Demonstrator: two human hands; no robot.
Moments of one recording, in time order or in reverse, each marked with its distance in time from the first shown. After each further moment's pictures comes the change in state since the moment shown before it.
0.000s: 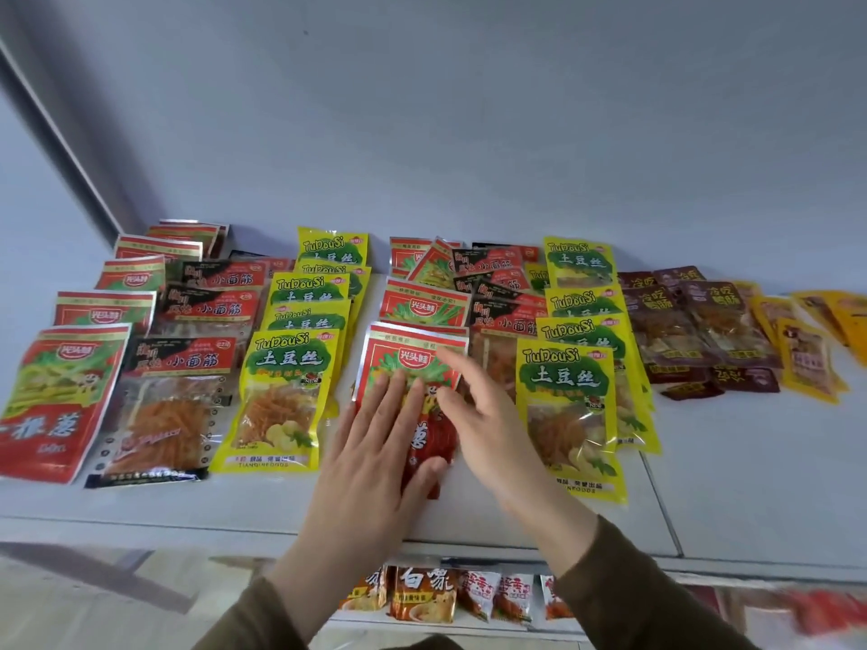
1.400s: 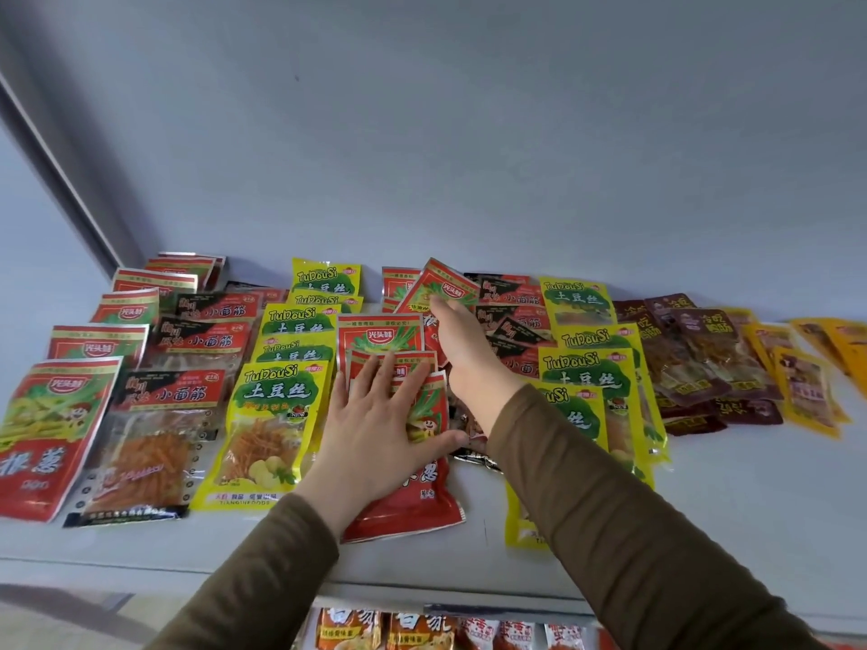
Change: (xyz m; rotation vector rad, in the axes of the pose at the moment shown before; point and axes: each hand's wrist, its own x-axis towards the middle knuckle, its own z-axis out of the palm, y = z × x) left_hand 0.089 -0.008 0.002 0.197 -0.183 -0.163; right_hand 0.141 -0.020 -0.010 0.358 0.107 0.396
